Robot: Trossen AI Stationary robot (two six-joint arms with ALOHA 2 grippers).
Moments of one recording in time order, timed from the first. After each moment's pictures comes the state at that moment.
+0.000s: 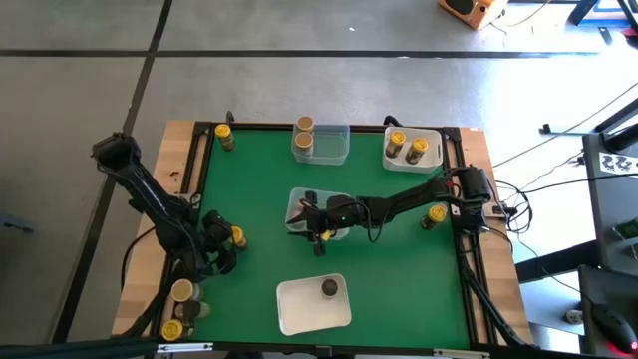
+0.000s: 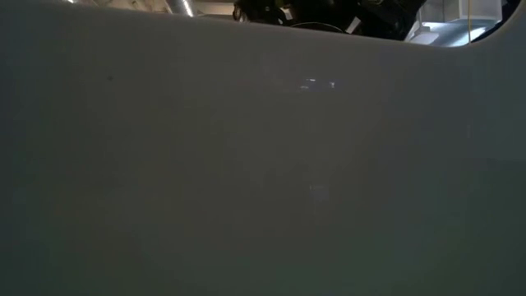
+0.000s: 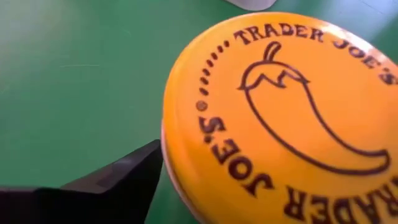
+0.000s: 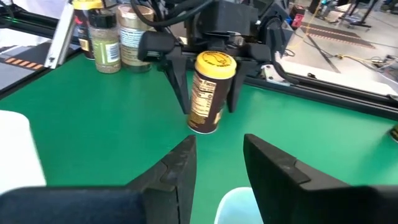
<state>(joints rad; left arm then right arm) -0.92 1.15 0.36 -0.55 -0.77 -1.39 0.09 1.97 1.14 0.58 -0.06 -0.19</state>
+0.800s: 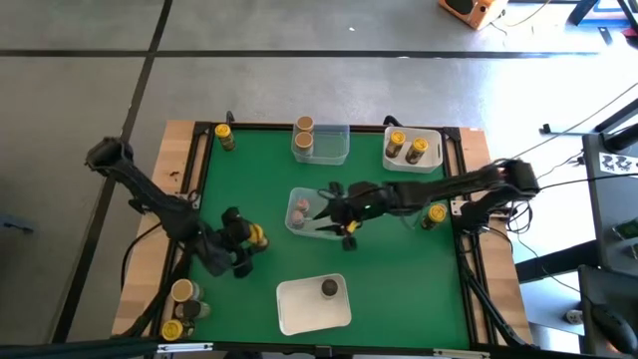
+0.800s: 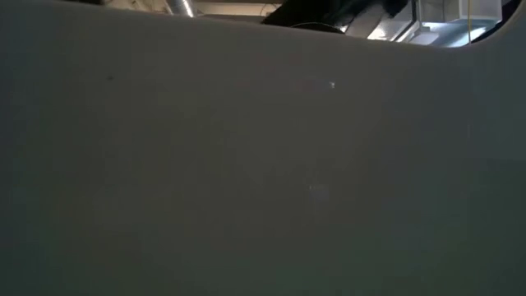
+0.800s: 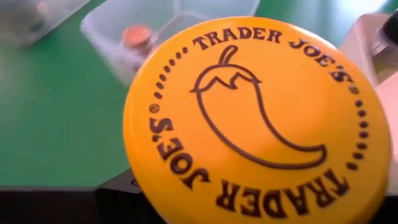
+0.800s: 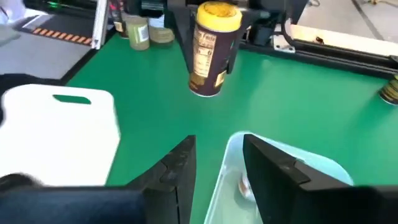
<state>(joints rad) -0.67 1.16 0.64 -0.46 -0.71 -0.88 0.11 1.59 1.14 -0.03 -0.10 -0.14</state>
